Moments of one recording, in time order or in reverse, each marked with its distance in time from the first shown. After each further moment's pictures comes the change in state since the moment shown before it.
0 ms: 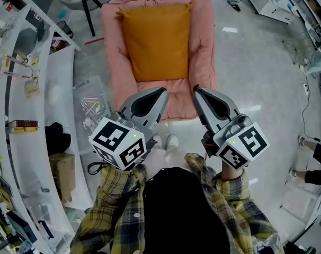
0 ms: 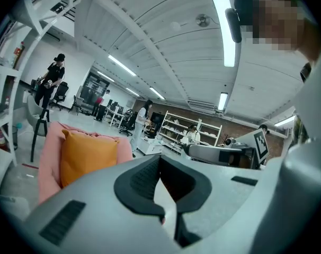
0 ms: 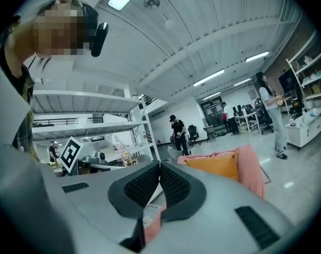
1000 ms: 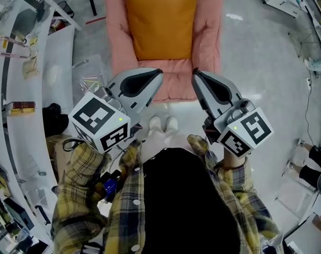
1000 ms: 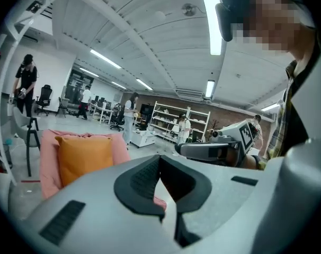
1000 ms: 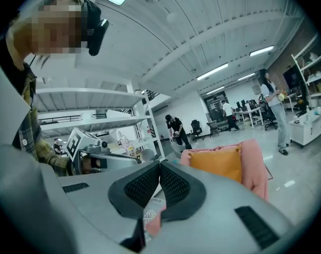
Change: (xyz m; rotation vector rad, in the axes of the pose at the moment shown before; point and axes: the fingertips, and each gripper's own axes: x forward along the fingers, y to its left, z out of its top) left arm -0.029 0.004 -0.002 0.113 0.108 -0.087; right arm 0.011 0.018 -0.021 -0.006 0.071 0.044
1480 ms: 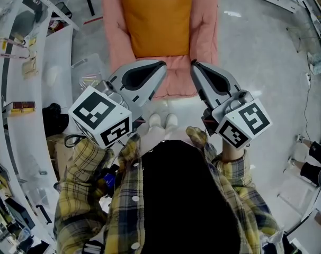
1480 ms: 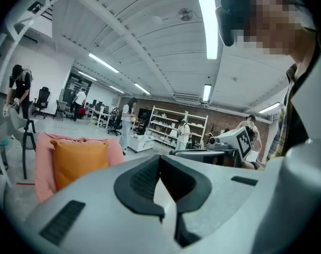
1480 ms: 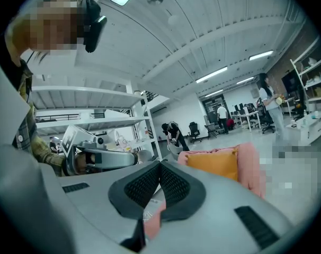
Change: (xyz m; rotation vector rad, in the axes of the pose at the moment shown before) left arm 0.013 -0.017 0.009 0.012 -0.046 -0.022; right arm -0.008 -0.011 -0.003 -0.013 -0.020 -0.025
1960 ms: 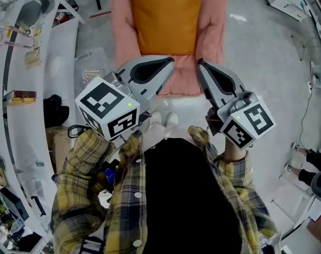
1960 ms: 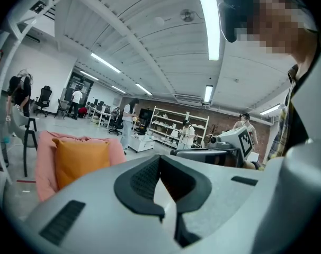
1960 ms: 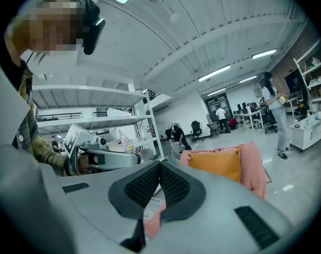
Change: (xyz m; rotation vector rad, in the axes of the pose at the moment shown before) left arm -0.004 -0.002 0.000 -0.007 -0.008 0.005; right arm -0.001 0.010 0.002 -0.007 0.018 0.020
